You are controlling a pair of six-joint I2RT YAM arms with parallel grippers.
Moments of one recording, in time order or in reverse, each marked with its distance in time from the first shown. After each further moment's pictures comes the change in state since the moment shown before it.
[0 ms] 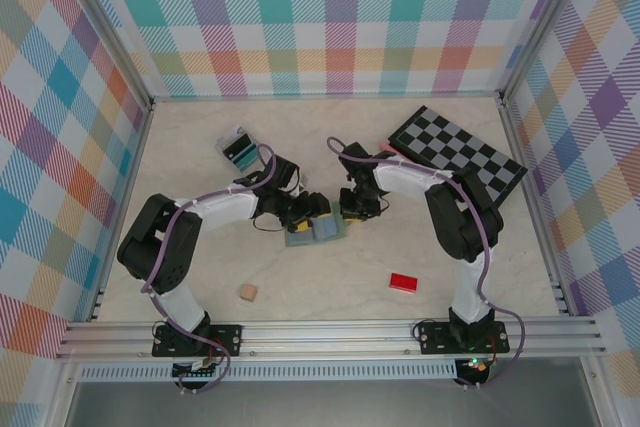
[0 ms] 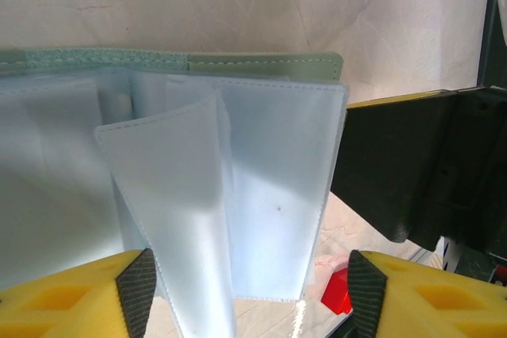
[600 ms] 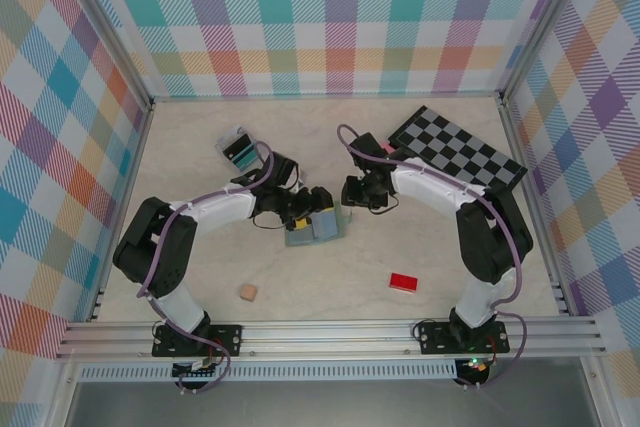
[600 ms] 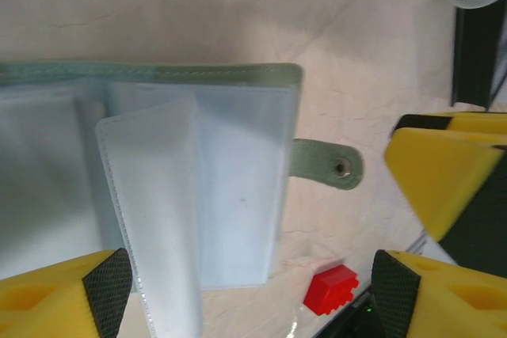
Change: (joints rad) left arm 0.000 -0.031 0.007 0.024 0.001 -0.033; right arm 0.000 -0.212 -0.071 0.058 0.087 0.002
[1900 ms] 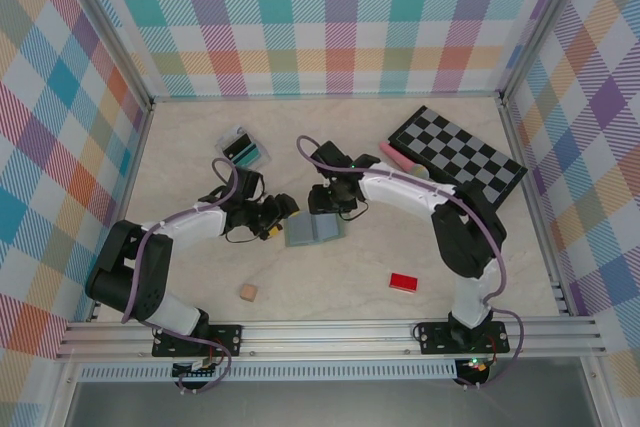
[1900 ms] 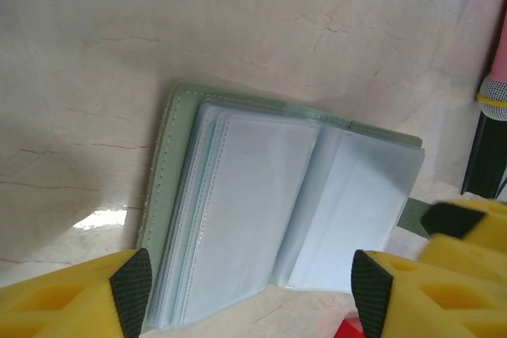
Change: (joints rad) left arm 0.175 -0.181 -0.259 0.060 -0.084 -0.078; right arm 0.175 0.138 0.154 0.002 0.045 -0.023
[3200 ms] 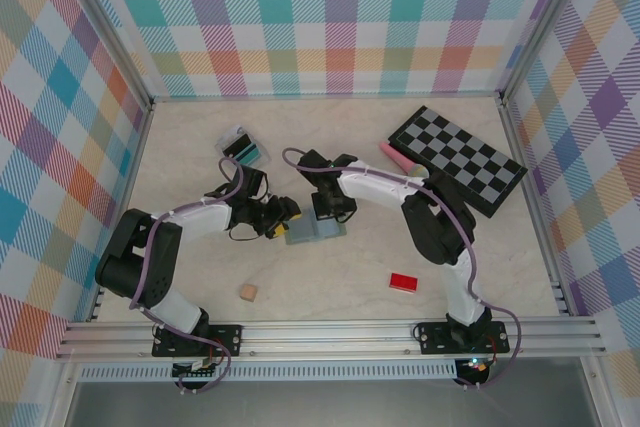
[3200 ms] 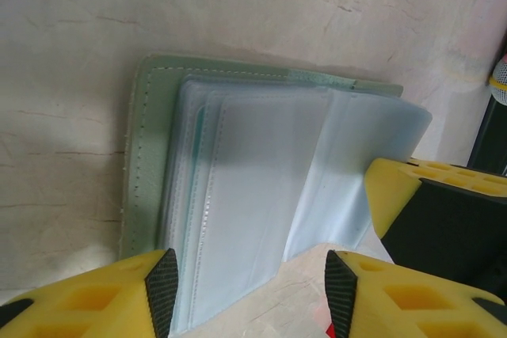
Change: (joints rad) left arm 0.000 0.083 0.037 -0.001 0.064 0.008; right arm 0.038 0.186 0.151 -0.179 0.205 -0.030
